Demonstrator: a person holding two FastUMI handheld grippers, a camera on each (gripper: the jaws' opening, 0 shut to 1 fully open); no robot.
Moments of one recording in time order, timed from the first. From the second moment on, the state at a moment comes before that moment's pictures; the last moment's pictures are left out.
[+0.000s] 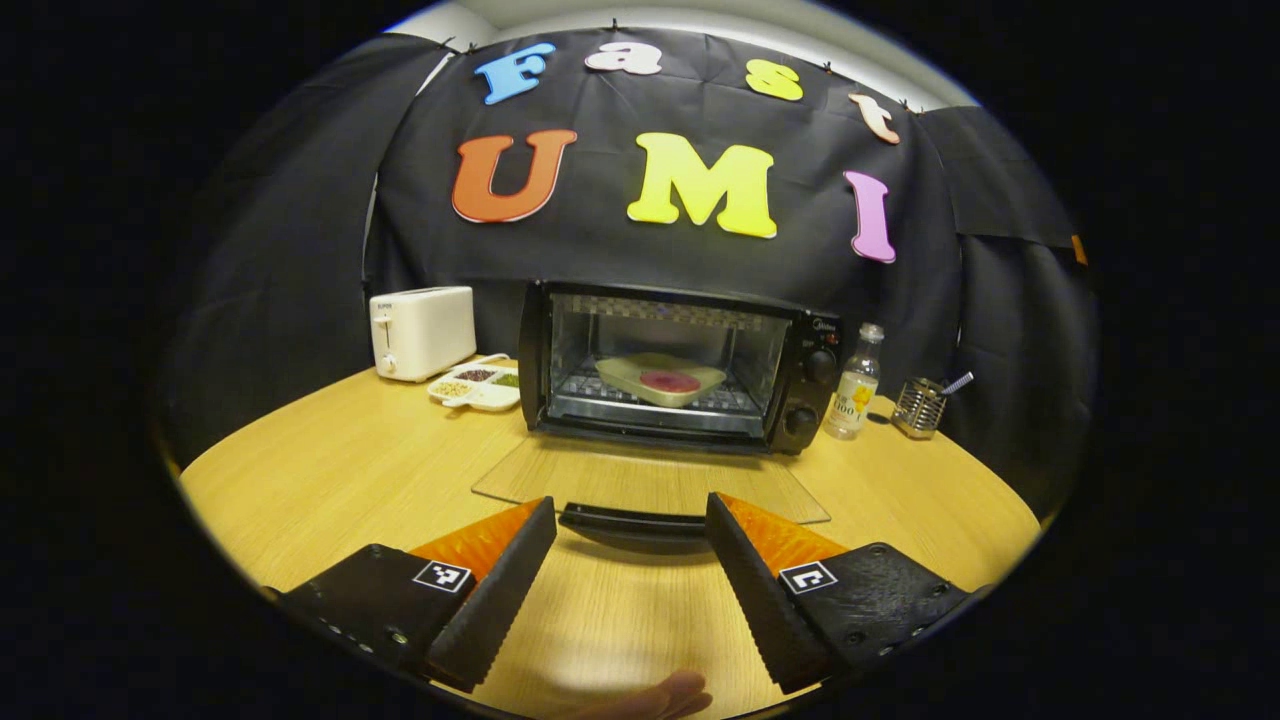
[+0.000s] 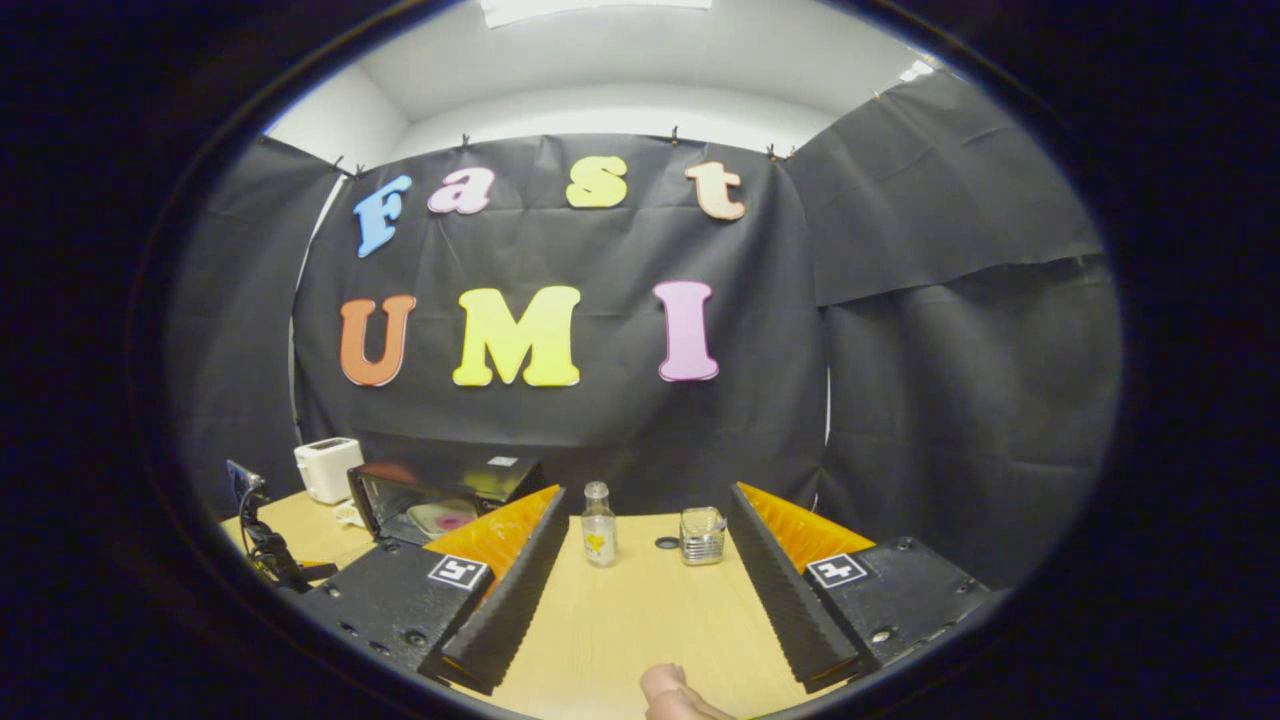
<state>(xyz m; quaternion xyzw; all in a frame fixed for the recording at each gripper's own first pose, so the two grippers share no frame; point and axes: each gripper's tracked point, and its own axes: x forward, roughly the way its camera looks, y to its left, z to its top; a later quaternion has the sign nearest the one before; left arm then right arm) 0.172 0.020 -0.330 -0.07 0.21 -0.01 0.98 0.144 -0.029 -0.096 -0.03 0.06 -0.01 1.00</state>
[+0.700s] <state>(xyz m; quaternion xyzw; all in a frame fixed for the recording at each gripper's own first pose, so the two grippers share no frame) 0.182 0.000 -0.381 -0.03 0.30 -0.04 0.95 0.153 -0.044 -0.121 0.00 0.07 0.01 1.00</state>
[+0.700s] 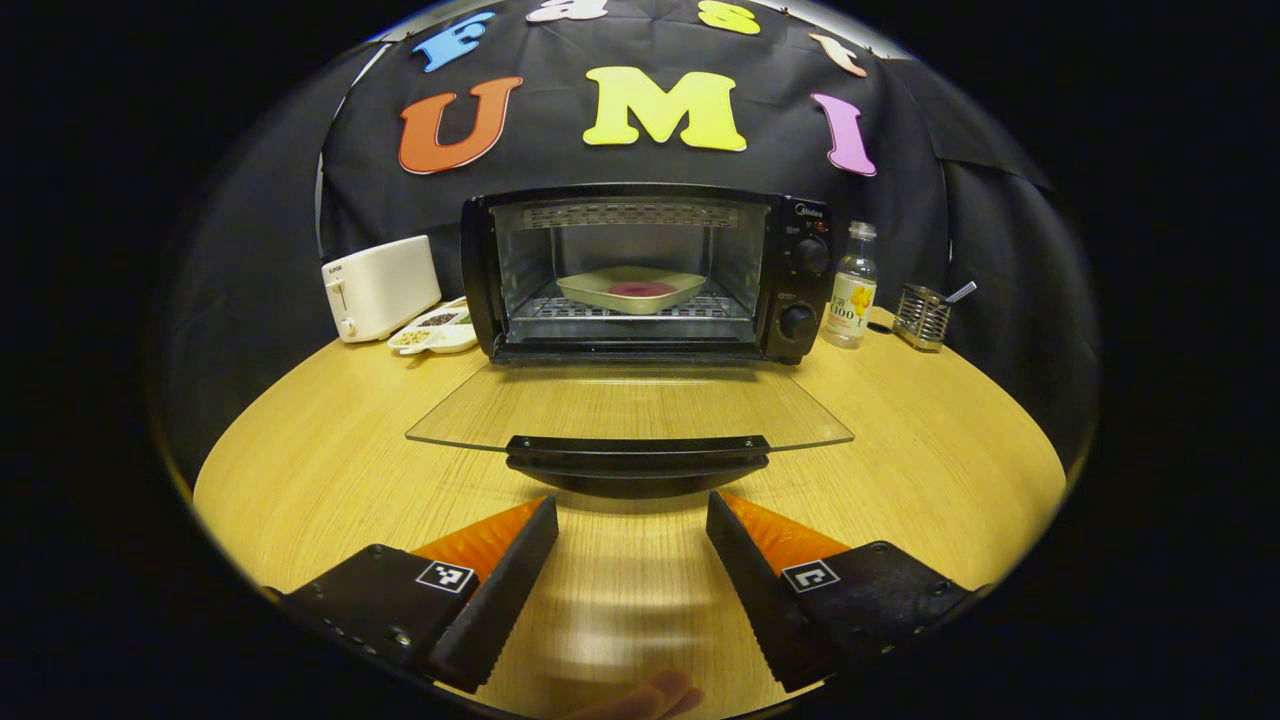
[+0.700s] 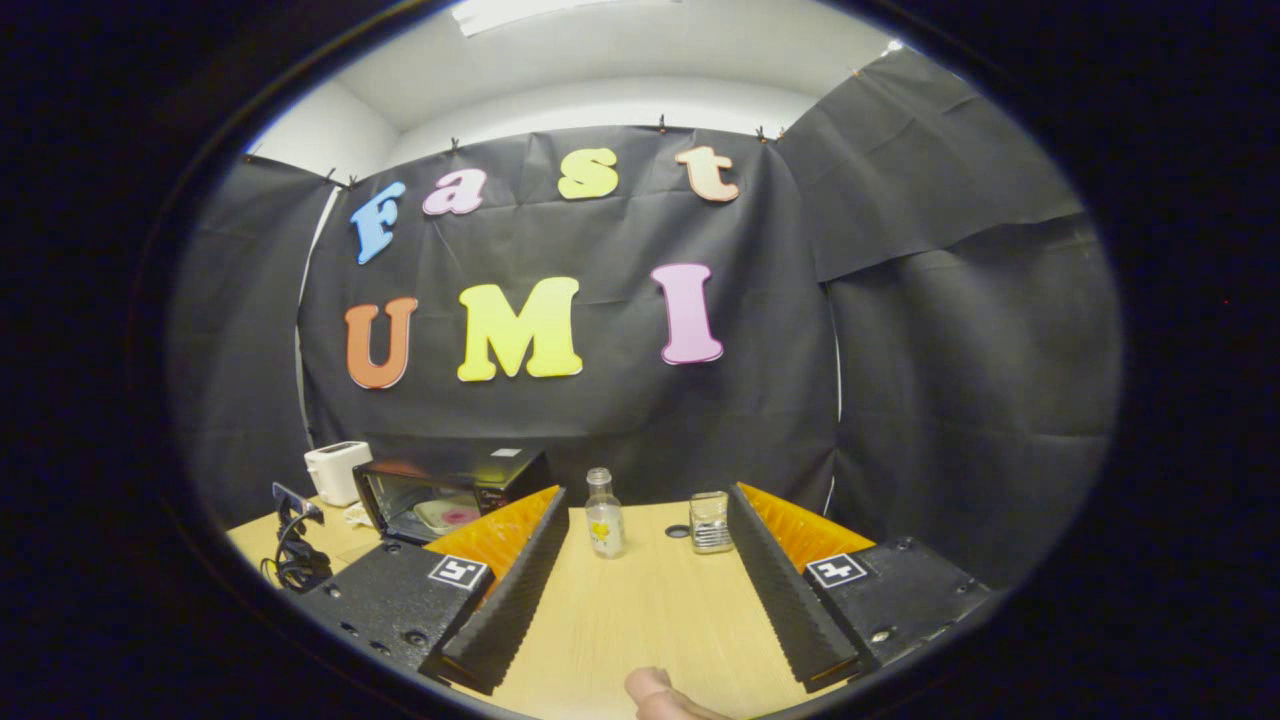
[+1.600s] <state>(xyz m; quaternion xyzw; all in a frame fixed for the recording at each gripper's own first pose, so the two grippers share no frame) 0.206 0.007 -0.329 -0.04 0.30 -0.05 0.95 0.154 -0.029 -0.136 -0.01 0.09 0.03 1.00</state>
